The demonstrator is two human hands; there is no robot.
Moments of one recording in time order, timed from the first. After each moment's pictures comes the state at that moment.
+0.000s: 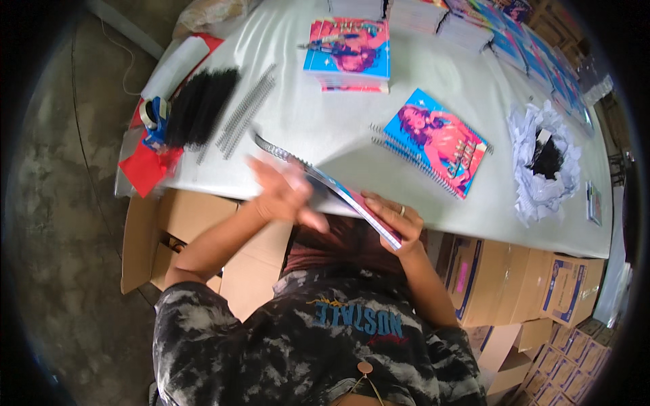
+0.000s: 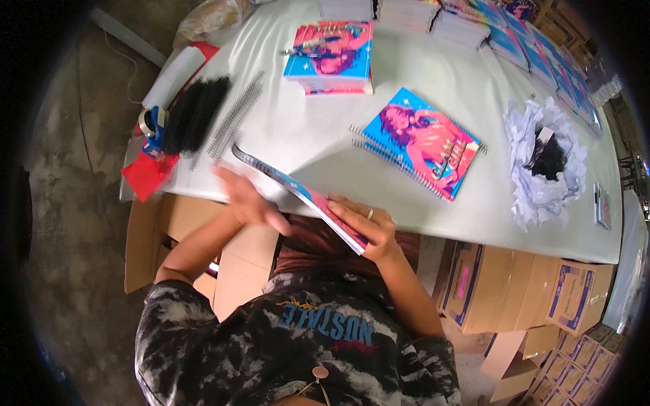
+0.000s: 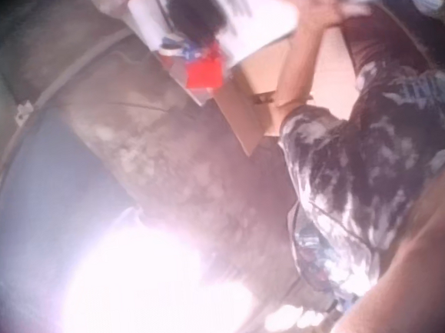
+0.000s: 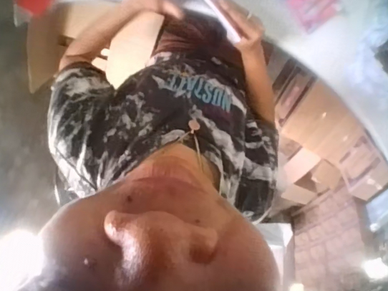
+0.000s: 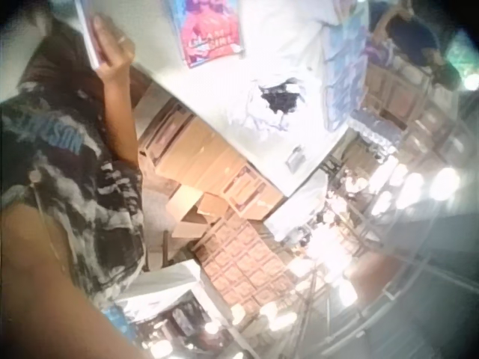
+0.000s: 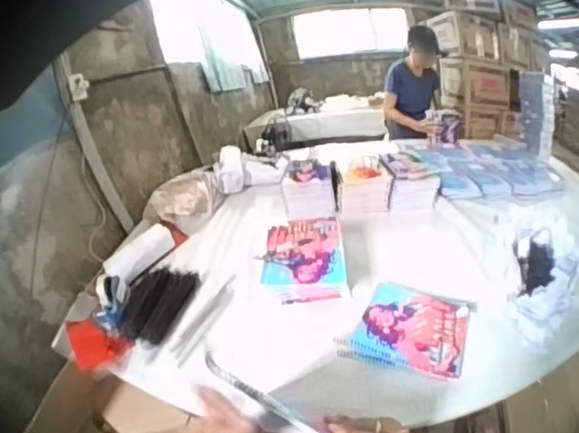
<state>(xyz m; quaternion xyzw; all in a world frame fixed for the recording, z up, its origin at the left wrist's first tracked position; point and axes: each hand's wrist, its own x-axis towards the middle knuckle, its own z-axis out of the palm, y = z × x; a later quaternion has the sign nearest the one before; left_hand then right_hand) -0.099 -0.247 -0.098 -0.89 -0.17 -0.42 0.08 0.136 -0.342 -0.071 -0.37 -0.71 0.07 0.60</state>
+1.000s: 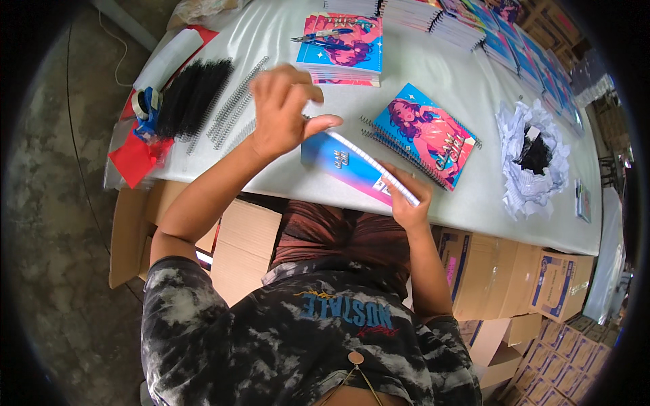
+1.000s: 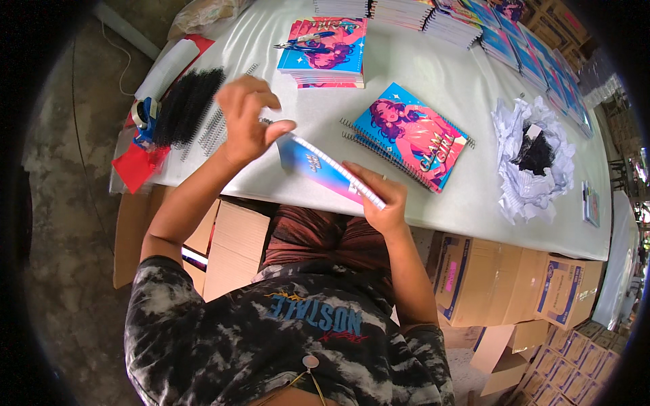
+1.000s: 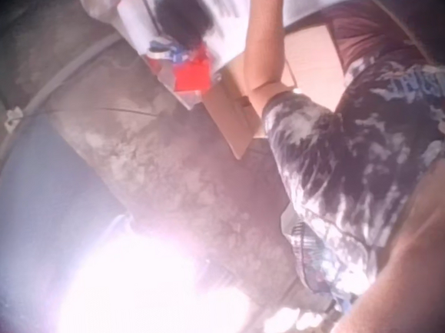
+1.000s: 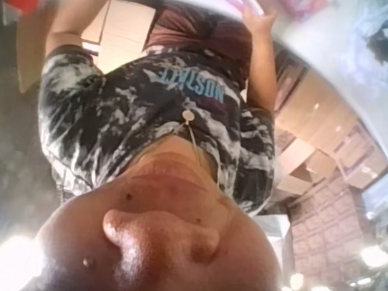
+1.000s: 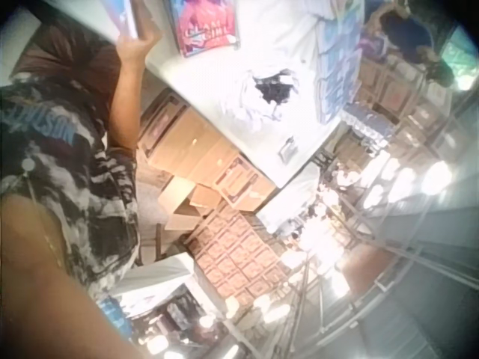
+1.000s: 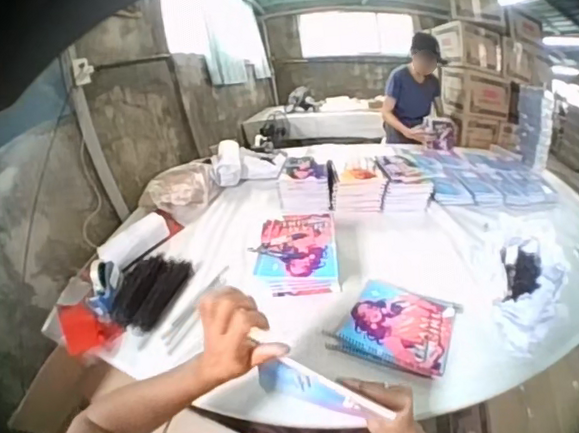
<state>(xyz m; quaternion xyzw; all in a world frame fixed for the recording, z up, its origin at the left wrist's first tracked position) -0.037 -0.183 0.017 -0.85 -0.20 -0.46 0.16 0.165 -0.338 -0.067 -0.47 -0.62 0.21 0.59</state>
